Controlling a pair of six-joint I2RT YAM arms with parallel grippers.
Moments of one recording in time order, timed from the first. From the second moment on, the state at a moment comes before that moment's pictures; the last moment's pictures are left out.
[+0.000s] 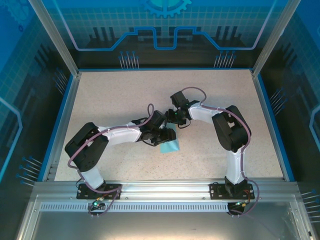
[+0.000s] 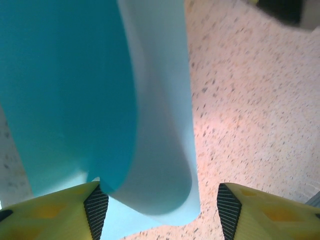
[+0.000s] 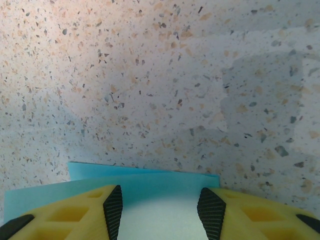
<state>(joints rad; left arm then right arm) -0.72 1.73 0.96 -0.22 0.27 -0.94 0.54 2.02 1.30 -0.40 -0.17 0.66</state>
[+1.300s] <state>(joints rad) -0.65 1.72 0.94 -0.23 0.25 -0.85 0.51 1.68 0.99 -0.37 -0.37 0.50</state>
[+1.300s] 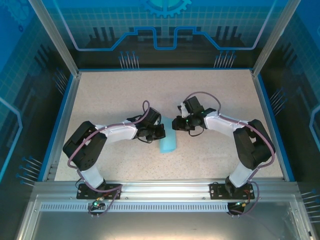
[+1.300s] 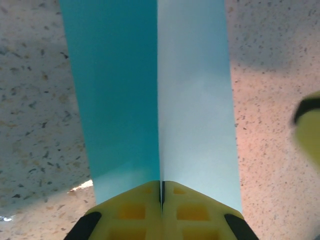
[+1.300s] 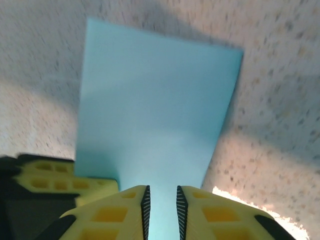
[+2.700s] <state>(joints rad) -0.66 1.69 0.88 -0.09 0.48 -0.99 0.53 1.81 0.96 -0.35 -0.44 0.54</state>
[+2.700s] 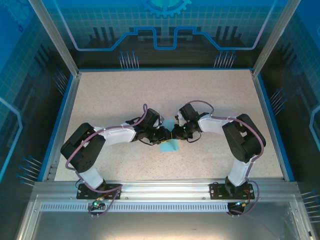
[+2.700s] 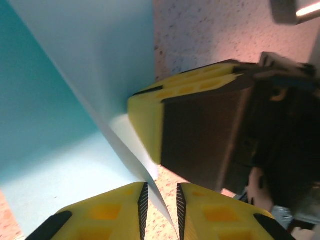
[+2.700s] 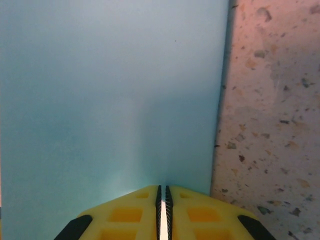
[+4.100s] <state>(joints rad) -0.65 1.79 0.93 -0.02 0.44 -1.06 0.42 1.53 0.70 -0.19 -0.53 0.47</state>
